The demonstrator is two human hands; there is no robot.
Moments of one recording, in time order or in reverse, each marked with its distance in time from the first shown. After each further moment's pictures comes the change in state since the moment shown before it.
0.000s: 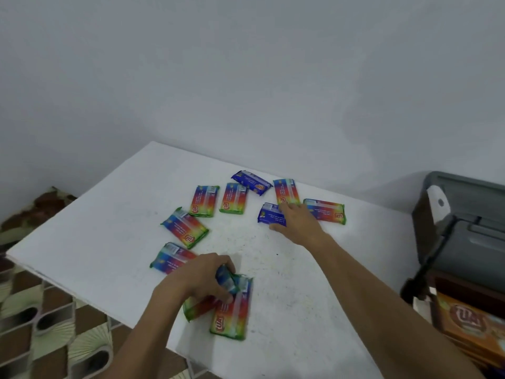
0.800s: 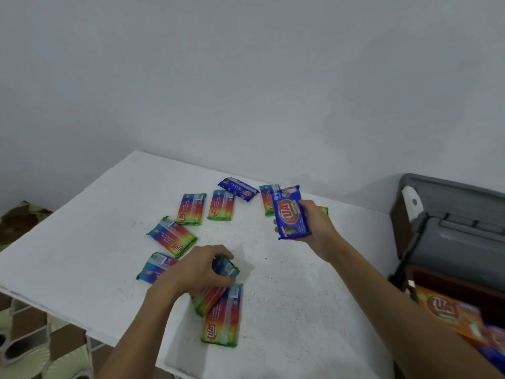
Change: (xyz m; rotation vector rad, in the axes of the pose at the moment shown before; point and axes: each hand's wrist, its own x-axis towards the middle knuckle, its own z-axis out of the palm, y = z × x) left_hand 0.006 0.008 -0.014 -0.206 0.139 0.143; right_hand -0.053 0.009 -0.043 1.633 0.083 0.416
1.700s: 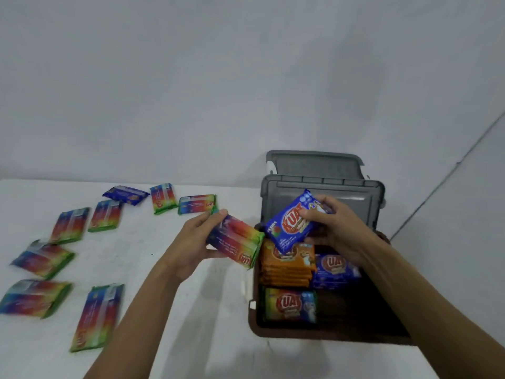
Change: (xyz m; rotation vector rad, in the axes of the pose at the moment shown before) left_hand 0.009 0.250 0.129 -0.988 0.010 0.111; right_hand -0.184 -0.040 -0.271 -0.075 0.098 -0.213
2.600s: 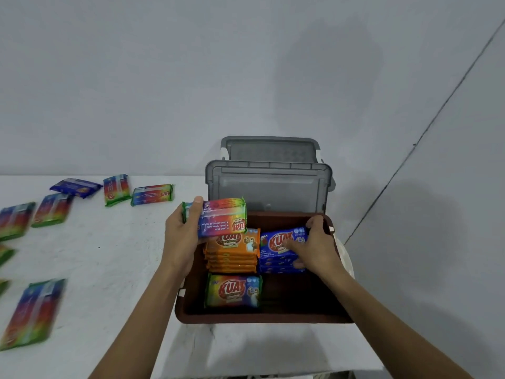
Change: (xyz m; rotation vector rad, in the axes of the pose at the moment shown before) left_hand 0.009 -0.044 0.111 0.031 0.334 0.224; right_hand -0.025 0.072 -0.081 -0.610 0.385 0.056
